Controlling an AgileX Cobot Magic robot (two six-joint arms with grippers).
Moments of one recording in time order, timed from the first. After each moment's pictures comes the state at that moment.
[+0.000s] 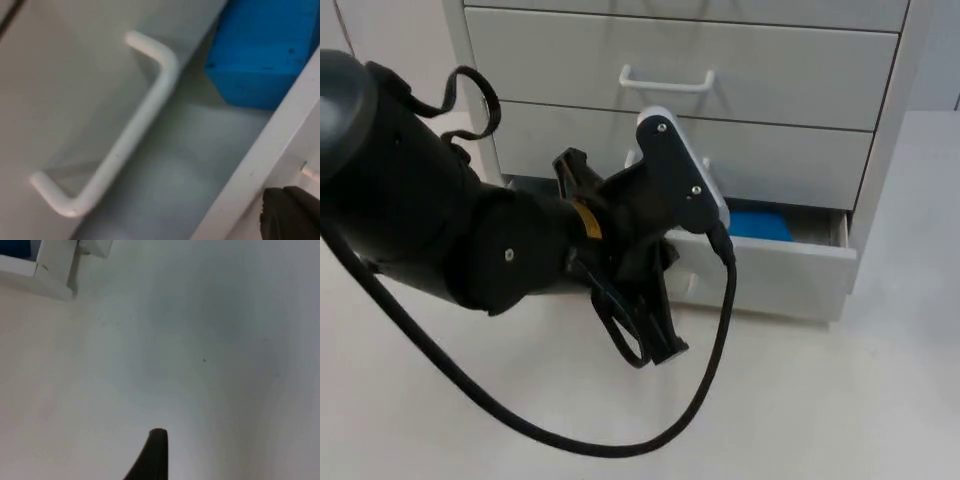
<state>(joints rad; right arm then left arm) 0.14 1.11 -0.74 -0.02 0.84 0.09 -0.68 1.97 -0.81 -0.21 -0.42 0.76</state>
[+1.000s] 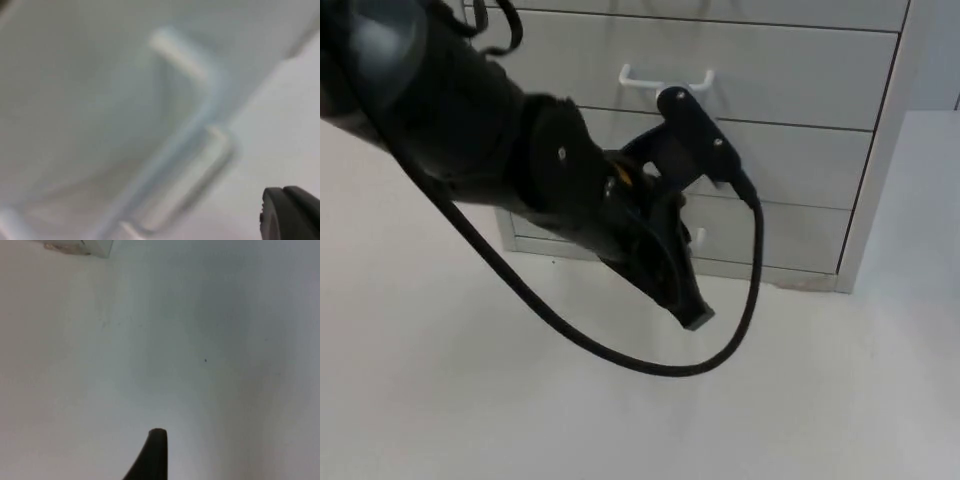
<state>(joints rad) 0.14 1.11 -0.74 -0.01 0.84 0.09 -0.66 1.98 -1.02 -0.32 0.01 0.75</state>
